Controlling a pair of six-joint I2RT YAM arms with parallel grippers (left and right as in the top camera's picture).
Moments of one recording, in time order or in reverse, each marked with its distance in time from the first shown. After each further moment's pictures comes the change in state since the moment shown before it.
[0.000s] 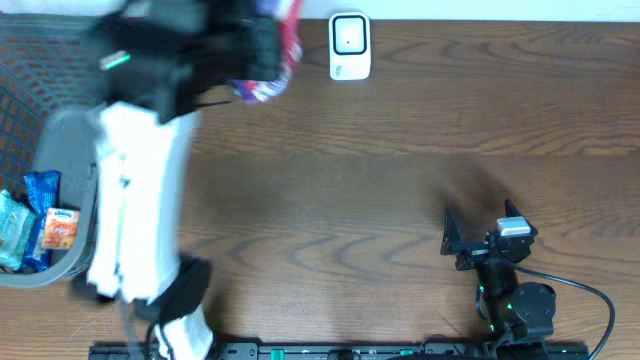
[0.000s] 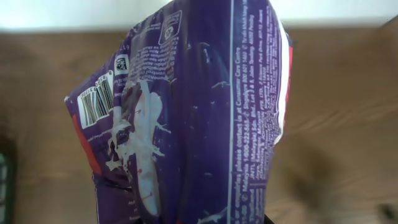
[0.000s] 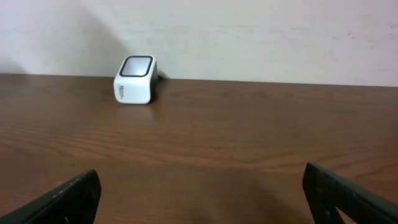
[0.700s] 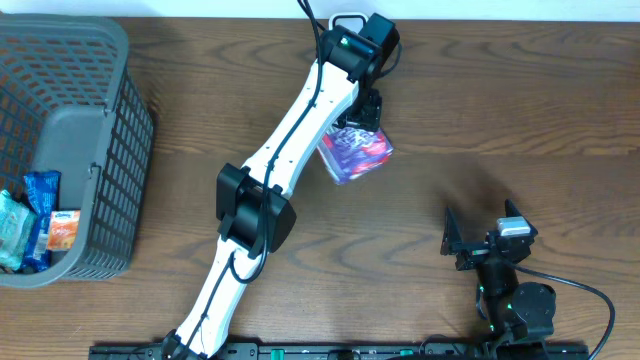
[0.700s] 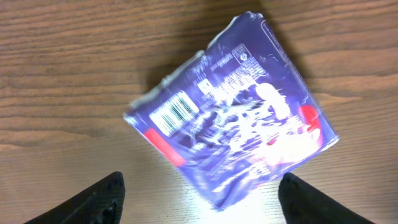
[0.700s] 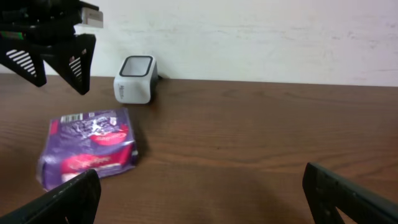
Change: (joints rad) left arm -0.223 0.552 -0.013 0.017 -0.143 -0.154; right arm 0.000 0.000 0.000 0.000 0.000 0.000
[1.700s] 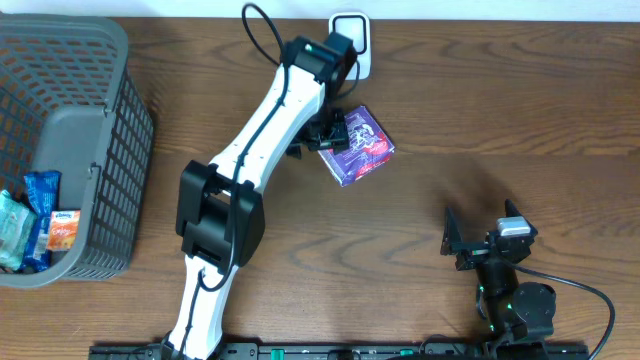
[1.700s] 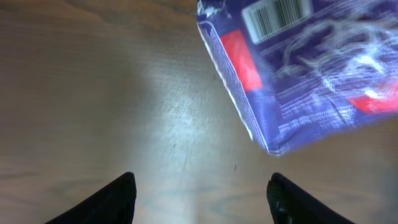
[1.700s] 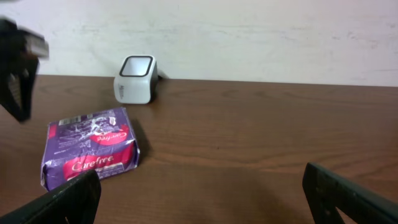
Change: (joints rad) left arm 0.086 -0.229 -0.483 0.052 0.154 -0.211; right arm 0.000 0.000 0.000 0.000 0.000 0.000
